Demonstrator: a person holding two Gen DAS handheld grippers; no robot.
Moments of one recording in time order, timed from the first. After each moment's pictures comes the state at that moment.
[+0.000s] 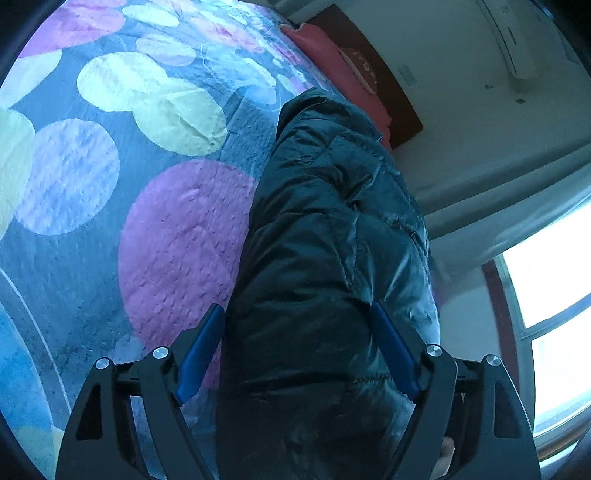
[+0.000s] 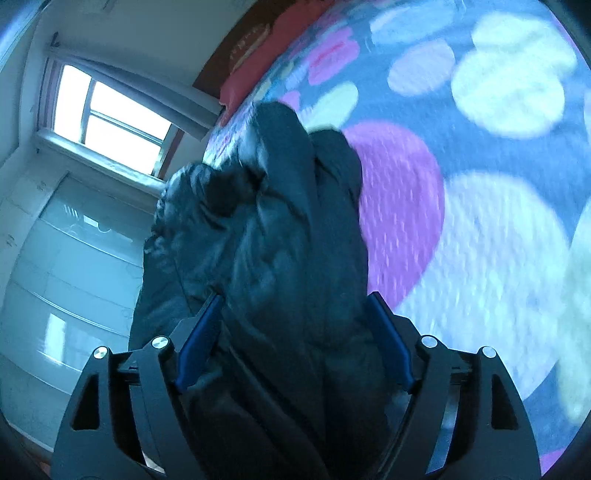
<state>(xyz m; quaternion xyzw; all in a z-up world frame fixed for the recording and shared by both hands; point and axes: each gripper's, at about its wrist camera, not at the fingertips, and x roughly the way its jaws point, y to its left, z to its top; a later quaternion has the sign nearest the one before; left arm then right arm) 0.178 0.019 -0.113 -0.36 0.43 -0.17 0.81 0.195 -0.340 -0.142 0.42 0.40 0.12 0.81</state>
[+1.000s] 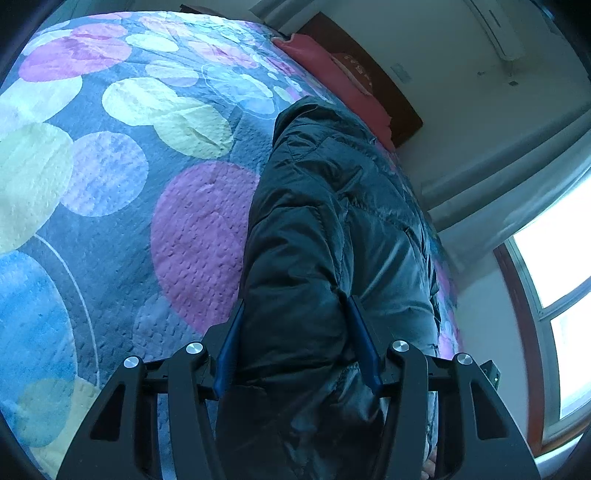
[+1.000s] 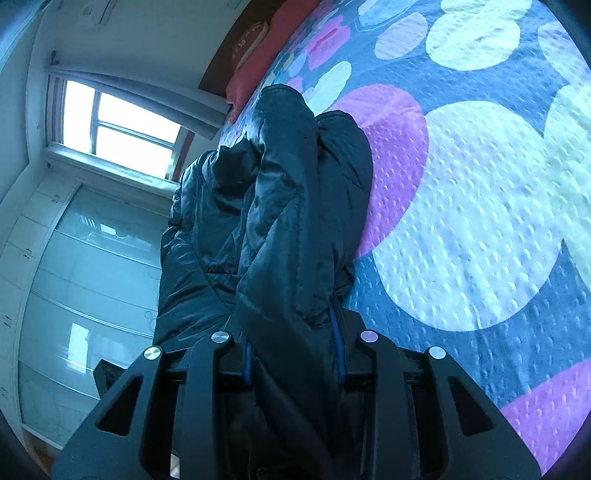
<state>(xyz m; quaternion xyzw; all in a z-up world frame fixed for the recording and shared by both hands) 0.156 0.016 -0.100 -0.33 0.42 -0.15 0.83 0.160 -0.338 -0.142 0.45 0.39 0.14 0.79</state>
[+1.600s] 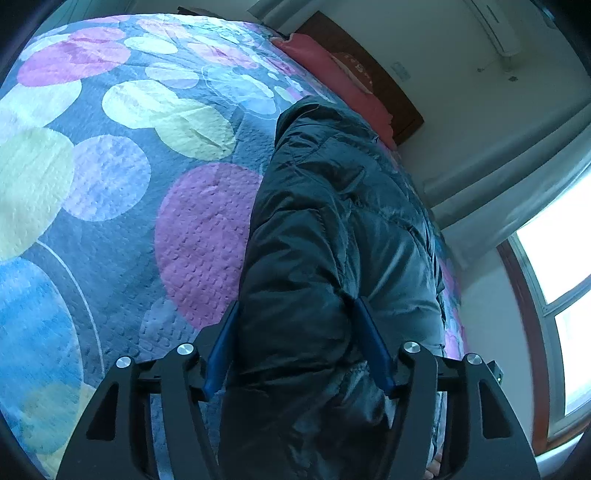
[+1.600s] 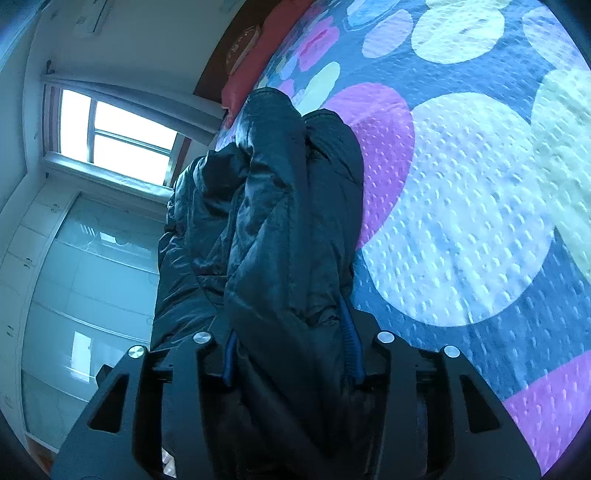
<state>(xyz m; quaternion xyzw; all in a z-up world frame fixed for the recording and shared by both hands) 0.159 0.016 -0.102 -0.31 0.43 -0.15 0.84 0.152 -0.353 -0.153 0.47 0.38 0.13 0.79</state>
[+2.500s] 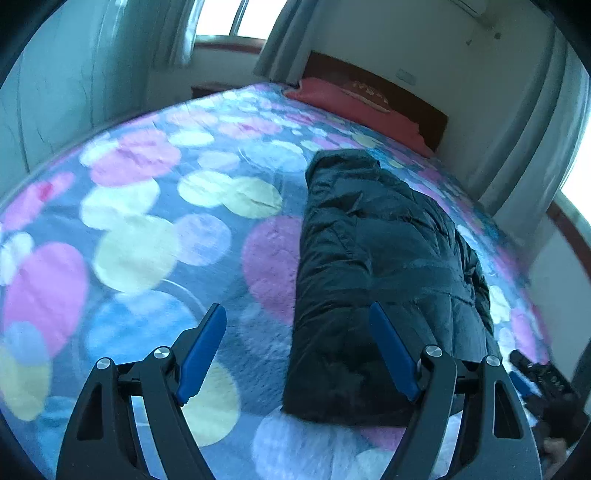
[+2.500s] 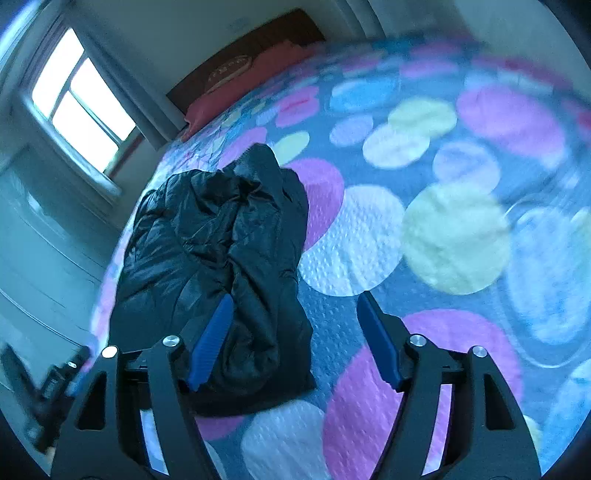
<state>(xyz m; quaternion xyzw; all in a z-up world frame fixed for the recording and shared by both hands) 0.082 0.007 -0.043 -0.14 0.37 -0.02 0.92 0.062 -0.338 -0.067 0.25 0.37 -0.04 0.89</state>
